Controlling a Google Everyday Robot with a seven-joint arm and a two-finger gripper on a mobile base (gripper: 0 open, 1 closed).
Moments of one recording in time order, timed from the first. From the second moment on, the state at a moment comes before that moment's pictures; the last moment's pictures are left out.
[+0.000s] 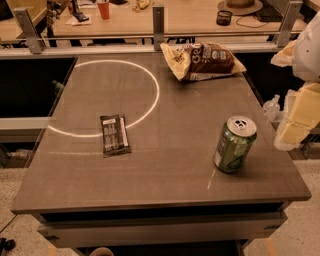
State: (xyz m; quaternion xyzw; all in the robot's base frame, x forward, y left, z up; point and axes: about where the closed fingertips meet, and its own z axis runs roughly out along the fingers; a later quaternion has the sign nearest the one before) arm 0.438 -0.217 0.976 -0.60 0.78 -0.03 0.16
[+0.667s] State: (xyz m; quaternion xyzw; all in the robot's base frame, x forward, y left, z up) arm 0.434 -0.224 0.973 -0.58 0.79 0.00 0.19
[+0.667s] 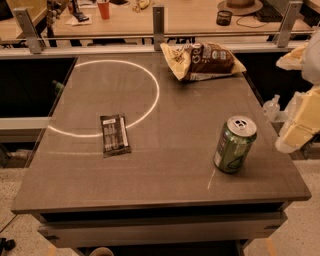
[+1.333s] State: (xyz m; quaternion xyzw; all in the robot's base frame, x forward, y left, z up) arm 0.434 -0.249 0.884 -0.53 0.77 0.11 0.33
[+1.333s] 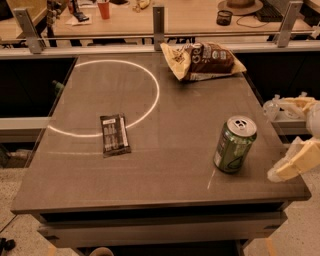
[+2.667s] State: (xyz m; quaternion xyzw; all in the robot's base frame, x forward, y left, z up) arm 0.379 -0.266 0.900 -0.44 0.62 0.29 0.59
